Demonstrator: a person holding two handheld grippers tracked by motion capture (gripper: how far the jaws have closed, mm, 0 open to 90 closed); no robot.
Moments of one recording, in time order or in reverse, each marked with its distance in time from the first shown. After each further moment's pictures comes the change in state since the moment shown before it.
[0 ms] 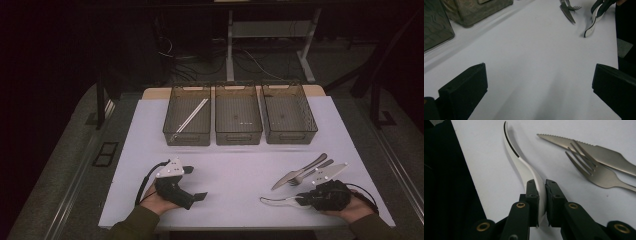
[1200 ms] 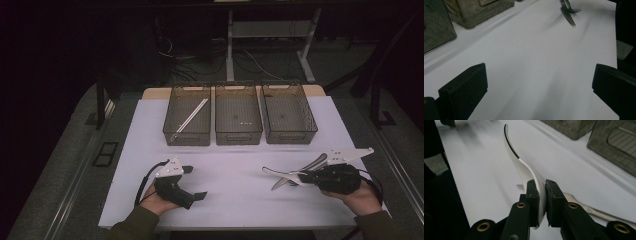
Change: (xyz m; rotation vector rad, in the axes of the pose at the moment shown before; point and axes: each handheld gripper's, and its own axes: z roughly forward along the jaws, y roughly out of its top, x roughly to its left) left arm -0.001 0.002 -0.001 0.000 0.005 -0.007; right arm -0.015 0.025 -0.036 -0.255 -0.073 0.066
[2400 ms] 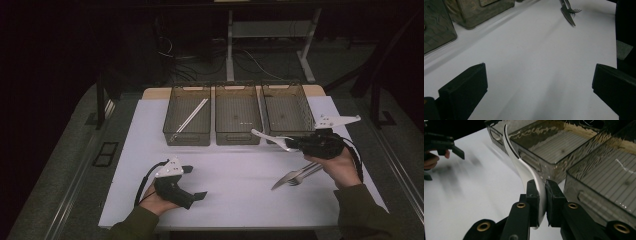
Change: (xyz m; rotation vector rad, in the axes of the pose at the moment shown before) left arm 0.000 0.000 -0.001 -0.005 0.003 0.005; right arm -0.030 0.071 0.023 -0.136 -0.055 0.032
